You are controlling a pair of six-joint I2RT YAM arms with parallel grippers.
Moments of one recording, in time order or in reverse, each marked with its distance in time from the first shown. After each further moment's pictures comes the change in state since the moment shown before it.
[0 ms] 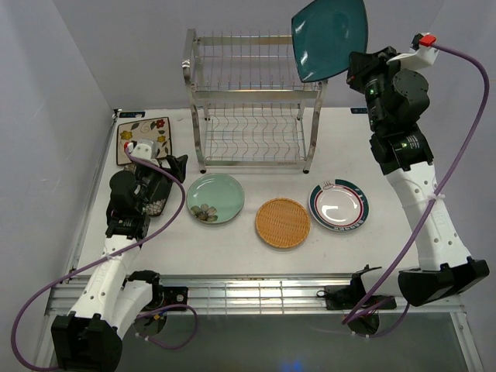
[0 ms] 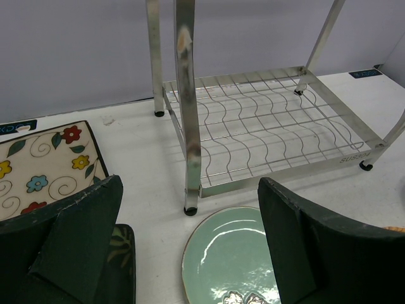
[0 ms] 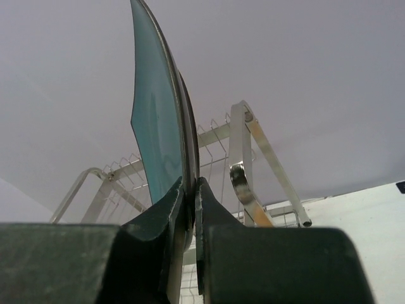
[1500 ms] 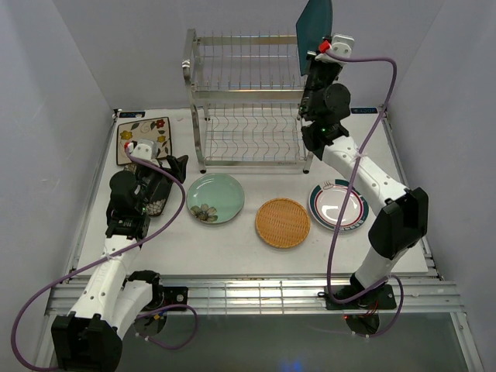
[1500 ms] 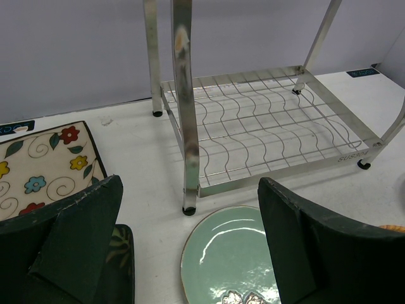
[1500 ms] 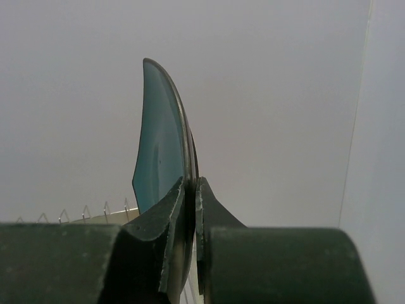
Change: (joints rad) left arm 0.000 -0.001 -0.002 0.000 0.008 0.000; right arm 0.261 0.397 0.002 0.883 0.447 -0.888
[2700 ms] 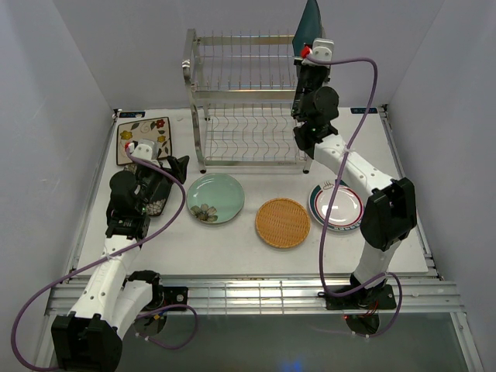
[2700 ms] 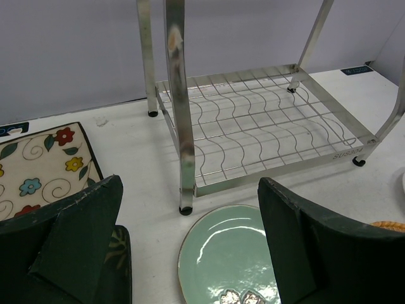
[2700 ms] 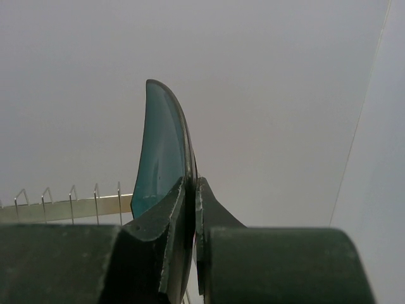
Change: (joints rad) left arm 0.000 0.000 0.000 0.000 0.018 0.000; right arm -0.003 0.095 -0.007 0.119 -0.034 -0.130
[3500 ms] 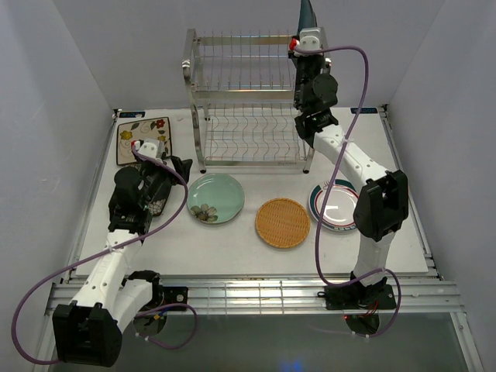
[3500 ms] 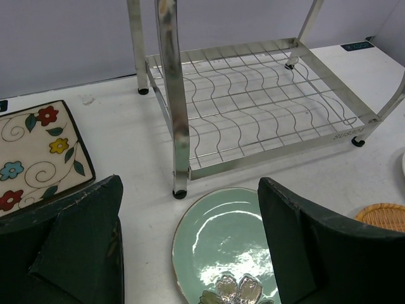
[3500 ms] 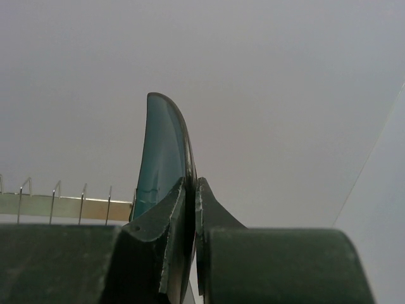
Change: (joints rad) left arm 0.000 0.062 0.000 -0.020 0.028 0.000; right arm -0.051 0.095 0.149 -0.128 -0.166 -0.106
